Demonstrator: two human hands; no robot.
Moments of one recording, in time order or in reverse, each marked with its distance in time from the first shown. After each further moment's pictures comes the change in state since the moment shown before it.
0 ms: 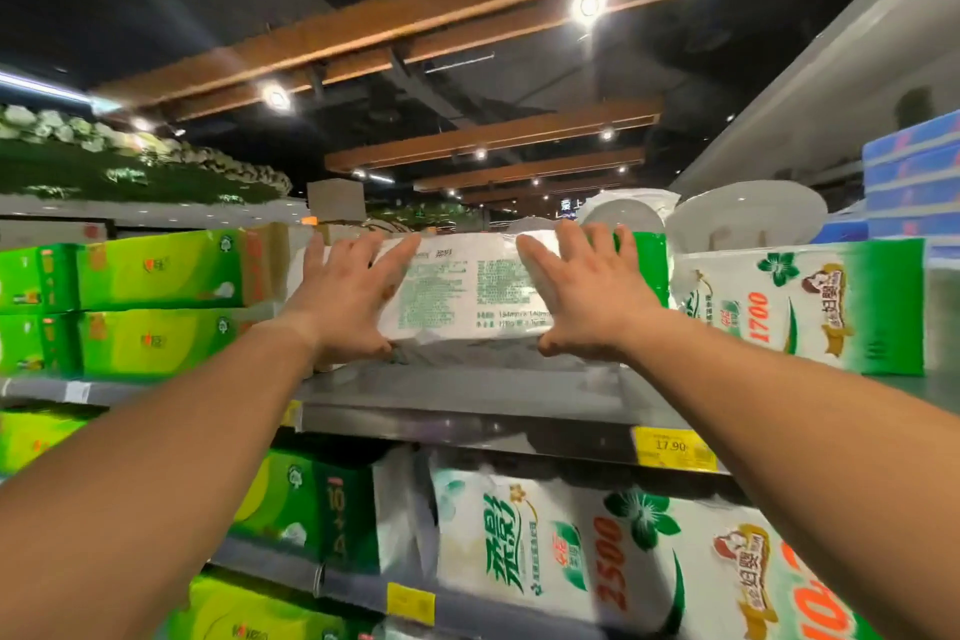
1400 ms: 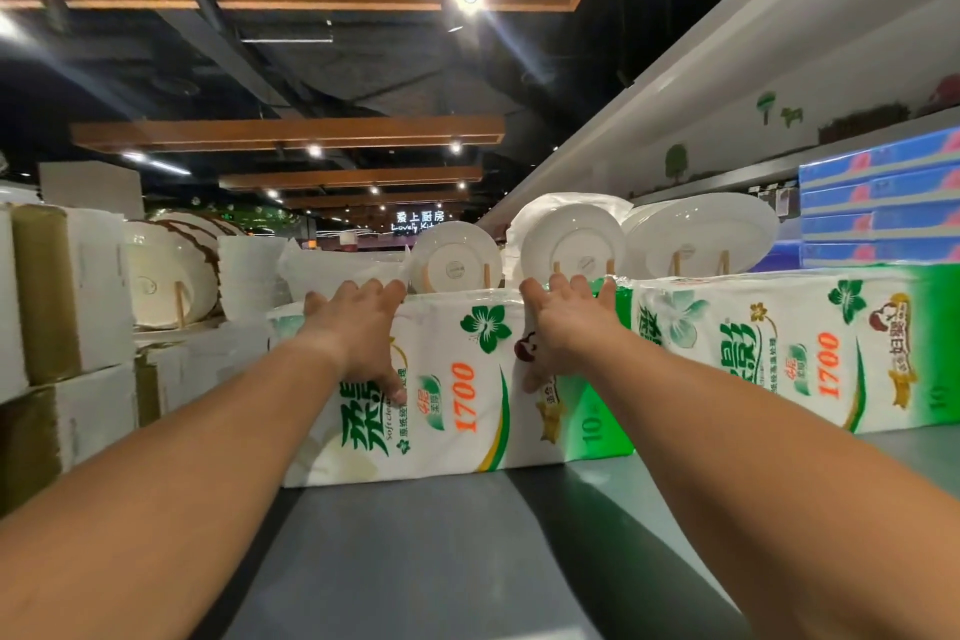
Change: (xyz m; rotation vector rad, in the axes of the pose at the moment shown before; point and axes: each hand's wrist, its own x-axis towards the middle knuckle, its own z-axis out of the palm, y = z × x) left_hand 0.284 -0.036 0.260 -0.232 -0.245 0.155; right_hand 0.233 0.033 0.222 -0.133 -0.431 0.508
